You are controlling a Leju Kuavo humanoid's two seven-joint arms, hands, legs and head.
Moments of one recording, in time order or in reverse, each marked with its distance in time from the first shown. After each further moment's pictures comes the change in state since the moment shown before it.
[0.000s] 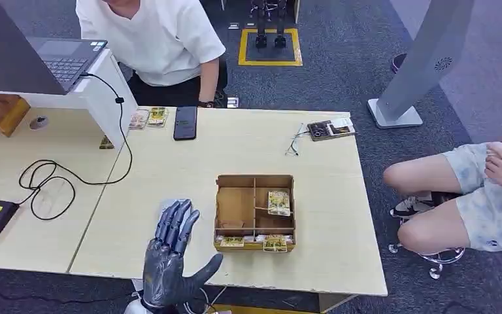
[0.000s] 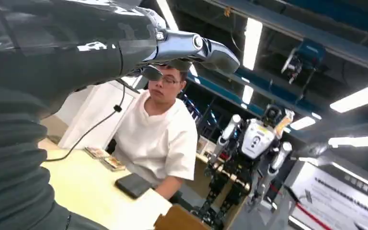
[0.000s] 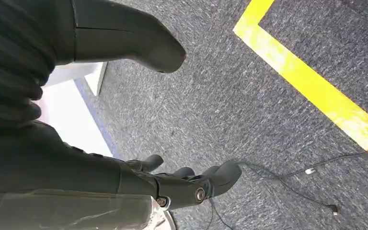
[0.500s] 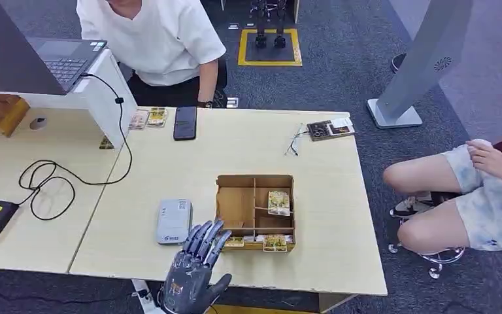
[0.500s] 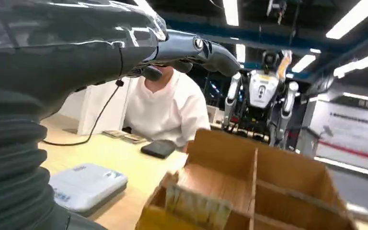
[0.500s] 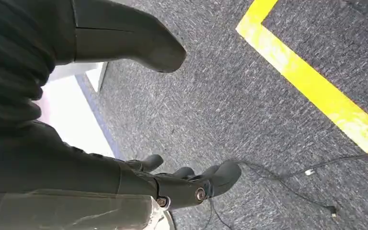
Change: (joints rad) left arm -0.106 0.146 -0.235 0.201 -0.249 -0.002 0.411; right arm -0.003 -0.003 -0.006 0.000 0.033 0.018 0.000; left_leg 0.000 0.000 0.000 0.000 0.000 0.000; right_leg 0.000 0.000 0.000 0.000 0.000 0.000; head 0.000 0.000
